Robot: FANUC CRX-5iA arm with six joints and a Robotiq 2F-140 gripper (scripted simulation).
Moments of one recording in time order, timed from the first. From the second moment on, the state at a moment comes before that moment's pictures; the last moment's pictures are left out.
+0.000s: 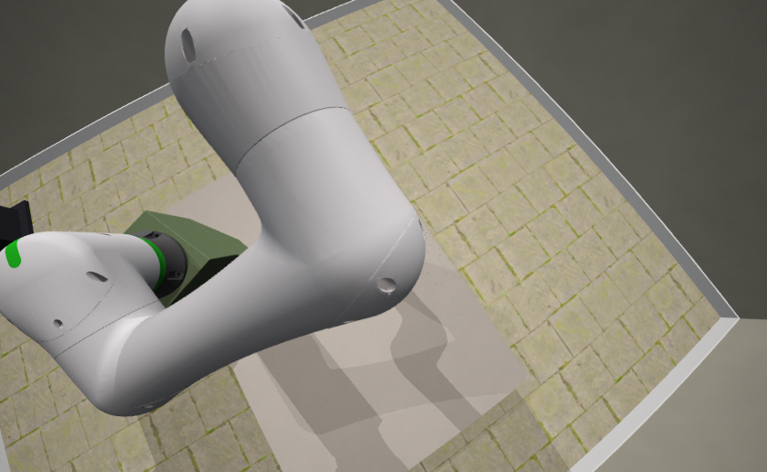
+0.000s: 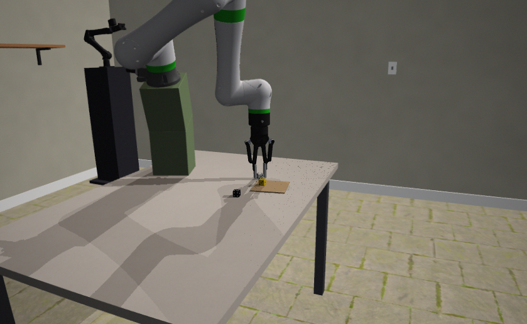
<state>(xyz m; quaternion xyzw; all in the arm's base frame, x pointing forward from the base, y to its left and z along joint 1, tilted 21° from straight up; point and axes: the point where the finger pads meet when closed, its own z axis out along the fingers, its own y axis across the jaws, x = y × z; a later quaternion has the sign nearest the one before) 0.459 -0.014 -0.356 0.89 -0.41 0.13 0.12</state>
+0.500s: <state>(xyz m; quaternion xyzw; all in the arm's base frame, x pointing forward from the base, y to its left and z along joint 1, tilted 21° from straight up) 0.459 -0.014 -0.356 0.89 -0.41 0.13 0.12</state>
